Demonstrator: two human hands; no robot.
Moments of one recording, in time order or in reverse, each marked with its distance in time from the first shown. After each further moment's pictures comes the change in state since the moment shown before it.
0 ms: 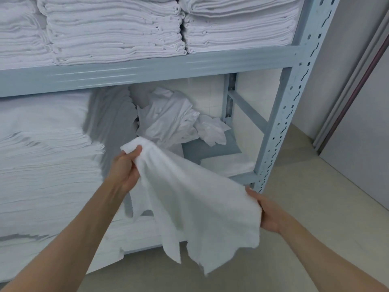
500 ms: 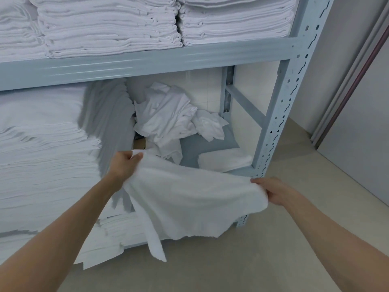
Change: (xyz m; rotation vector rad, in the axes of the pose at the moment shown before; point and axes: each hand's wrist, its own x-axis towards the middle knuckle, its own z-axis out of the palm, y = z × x) left_hand 0.023 -0.014 -0.024 1.014 0.128 0.169; right_hand 0.008 -0.052 -0.008 -0.381 0.514 -0.008
